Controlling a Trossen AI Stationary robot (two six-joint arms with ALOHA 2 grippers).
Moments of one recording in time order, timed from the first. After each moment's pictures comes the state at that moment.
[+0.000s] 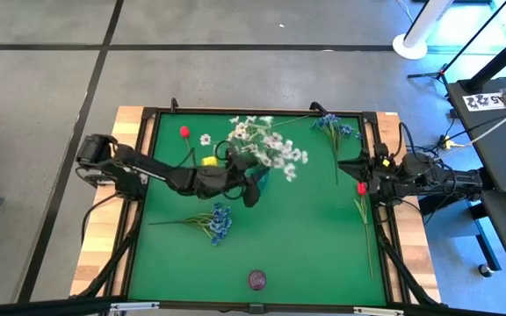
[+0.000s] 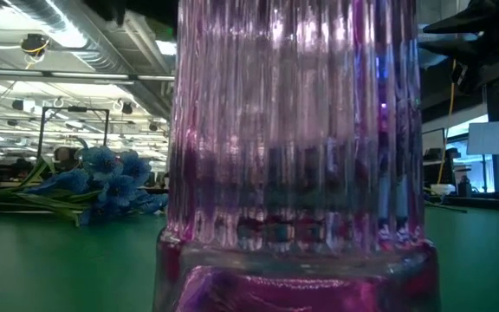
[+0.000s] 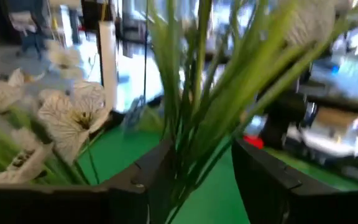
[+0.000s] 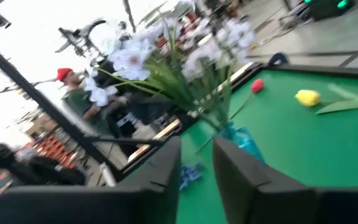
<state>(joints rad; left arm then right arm) -0.13 1.60 0.91 0.52 -0.65 -0.23 0.05 0.06 0.33 -0.25 0.20 0.66</state>
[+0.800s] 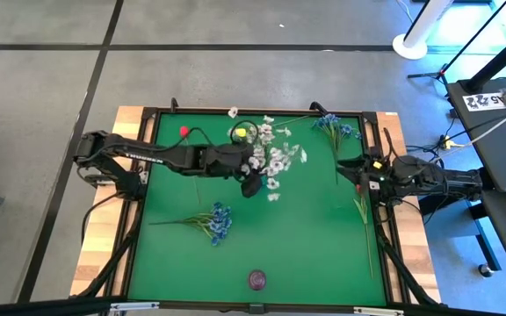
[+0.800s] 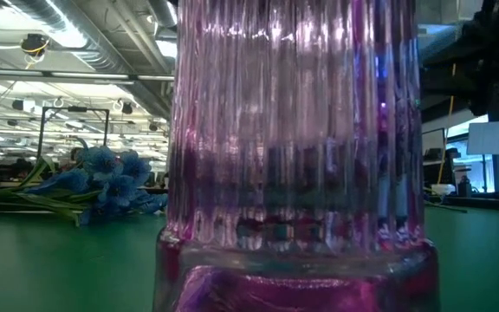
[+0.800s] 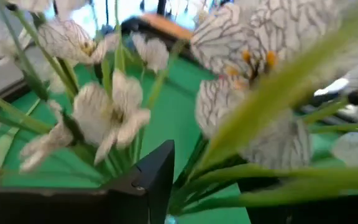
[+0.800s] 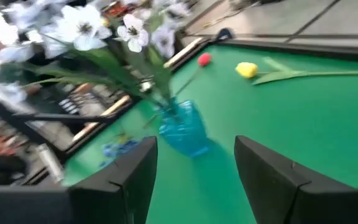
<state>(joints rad) 0.00 1.56 1.18 -0.12 -0.28 -0.41 0.05 0.06 0.33 -0.47 0.31 0.65</state>
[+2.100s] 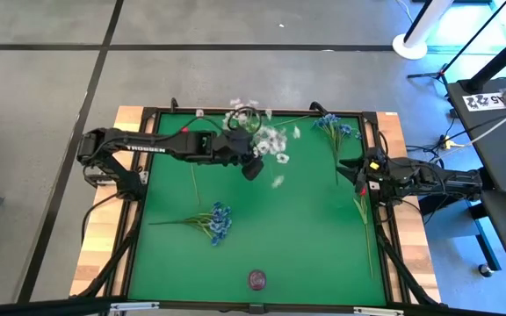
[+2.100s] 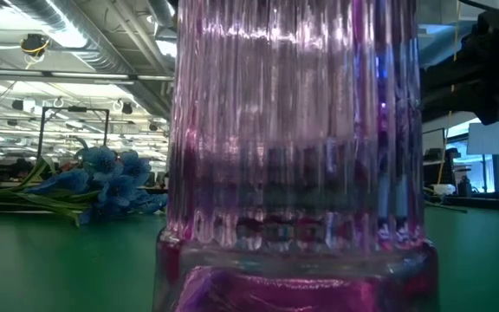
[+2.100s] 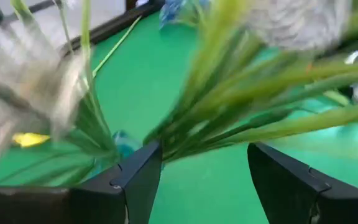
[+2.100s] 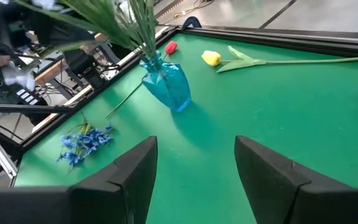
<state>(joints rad) 0.10 1.59 1.32 -0.48 -0.34 -0.60 0.05 0.06 0.33 -0.59 0.37 0.65</state>
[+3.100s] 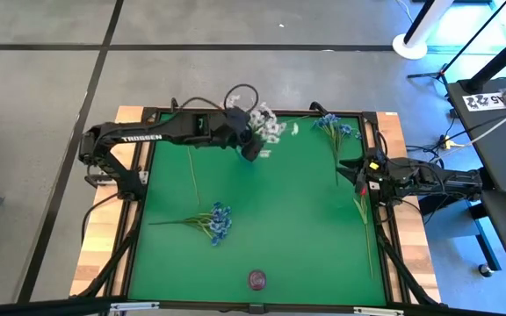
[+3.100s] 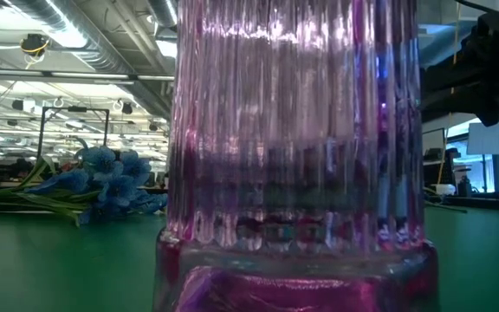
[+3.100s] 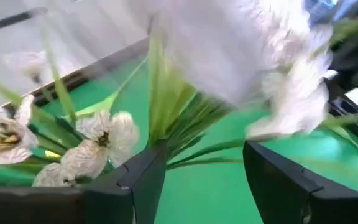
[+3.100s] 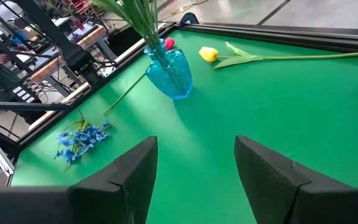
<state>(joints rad) 0.20 1.59 1.49 -0.63 -0.28 -0.59 0.05 0.06 0.33 -0.60 0.37 0.66</state>
